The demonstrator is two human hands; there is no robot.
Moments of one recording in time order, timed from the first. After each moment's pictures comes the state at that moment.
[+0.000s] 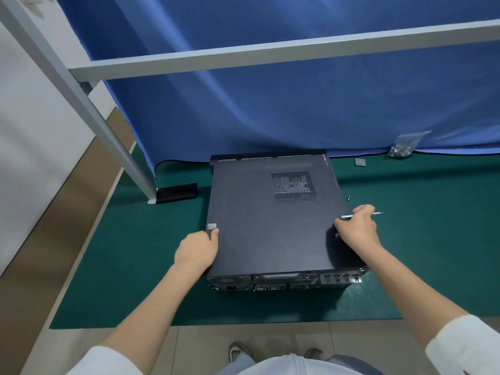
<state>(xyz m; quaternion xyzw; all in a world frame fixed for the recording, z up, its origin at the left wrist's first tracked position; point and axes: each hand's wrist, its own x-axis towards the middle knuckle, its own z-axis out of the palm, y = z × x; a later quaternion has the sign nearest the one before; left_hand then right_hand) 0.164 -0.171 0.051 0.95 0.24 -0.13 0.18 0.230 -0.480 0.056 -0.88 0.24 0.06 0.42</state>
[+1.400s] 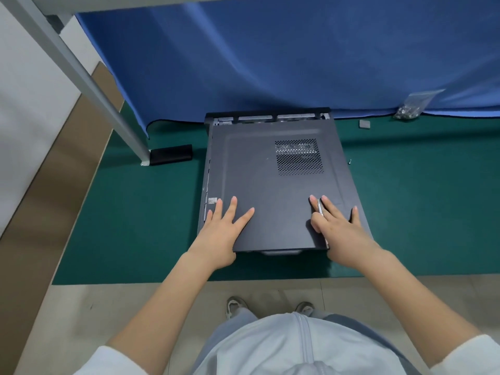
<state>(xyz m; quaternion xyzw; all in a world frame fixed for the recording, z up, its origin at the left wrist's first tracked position) 0.116 -0.208 0.039 0.97 -0.09 -0.23 0.01 0.152 -0.475 0.042 -0.95 -0.22 0.21 0.01</state>
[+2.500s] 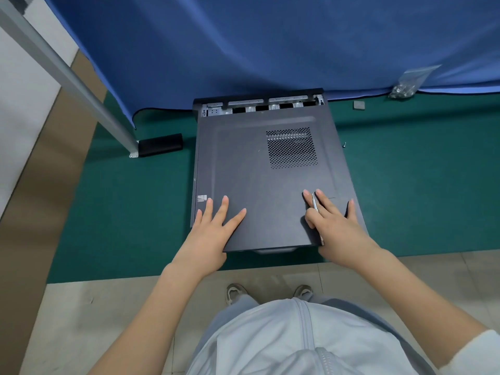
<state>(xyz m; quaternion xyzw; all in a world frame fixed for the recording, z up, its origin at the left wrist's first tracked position) 0.092 -0.202 0.040 0.97 -0.11 -0.22 0.00 0.130 -0.476 0.038 -0.95 -0.22 0.21 0.06</state>
